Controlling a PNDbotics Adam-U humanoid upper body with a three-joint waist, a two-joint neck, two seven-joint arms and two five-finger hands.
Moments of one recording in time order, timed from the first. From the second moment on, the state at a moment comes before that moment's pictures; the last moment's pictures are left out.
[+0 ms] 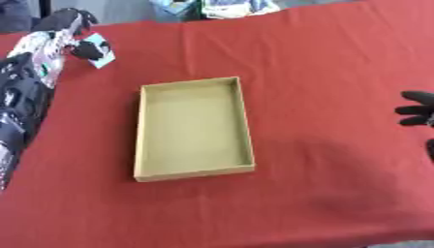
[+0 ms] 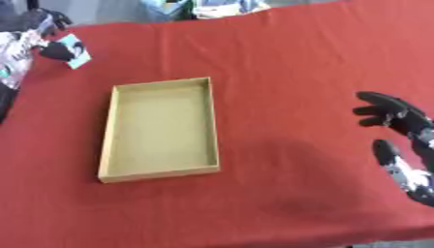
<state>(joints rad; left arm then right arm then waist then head) -1.13 0.54 0.07 -0.51 -1.07 -0.01 -0.12 -0.16 -0.42 -0.04 -1.84 0.12 -0.47 0.43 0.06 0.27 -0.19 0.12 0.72</state>
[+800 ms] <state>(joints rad) -1.11 0.56 0.07 -0.49 -1.08 0.01 -0.10 -0.16 -0.41 -0.04 -1.84 0.12 -0.47 0.43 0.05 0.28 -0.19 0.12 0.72</state>
